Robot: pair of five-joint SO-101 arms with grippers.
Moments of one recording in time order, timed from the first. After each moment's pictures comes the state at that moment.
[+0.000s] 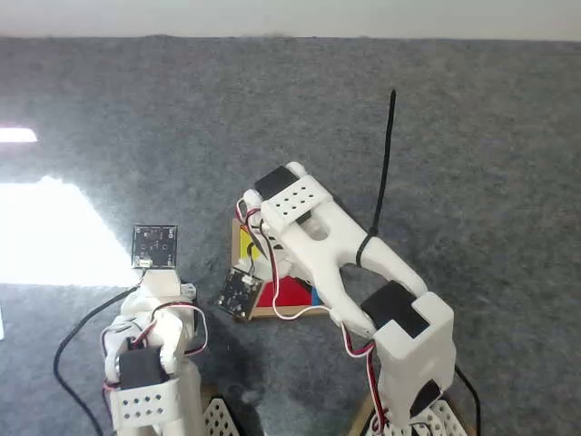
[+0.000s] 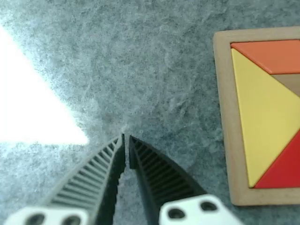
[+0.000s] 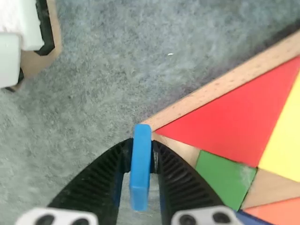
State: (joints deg) left arm -15.7 -103.1 97.2 72.0 -3.6; right arm -42.9 19.8 -1.7 100.0 109.5
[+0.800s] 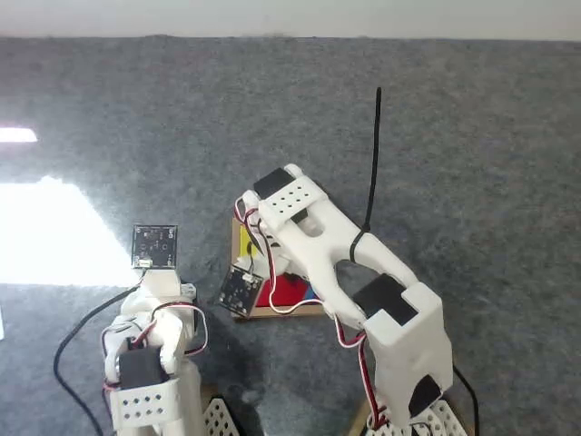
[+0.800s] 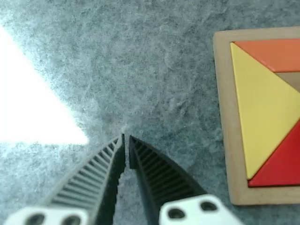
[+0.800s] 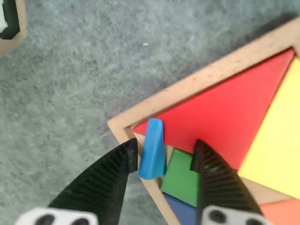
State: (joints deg) left arm -15.7 -103.1 97.2 72.0 -3.6; right arm -42.5 25.3 -3.5 93.5 111.0
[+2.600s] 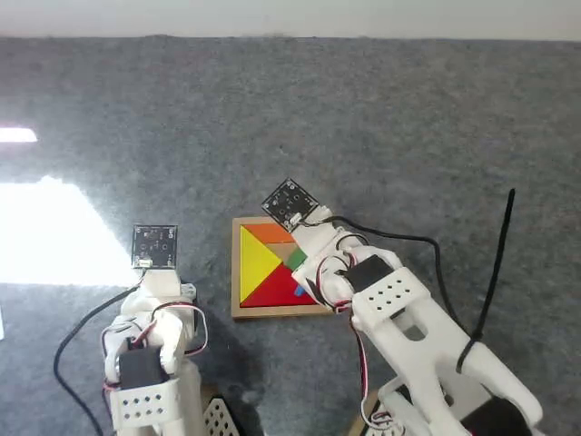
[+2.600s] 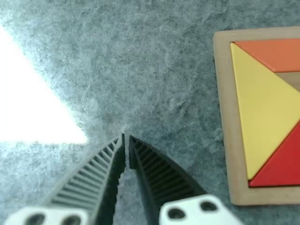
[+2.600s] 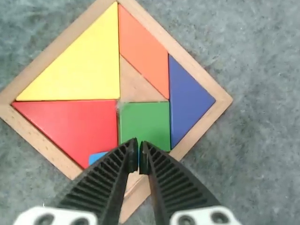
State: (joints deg) left arm -15.7 -103.1 97.2 72.0 -3.6; right arm -36.9 -29.5 57.8 40.5 13.8
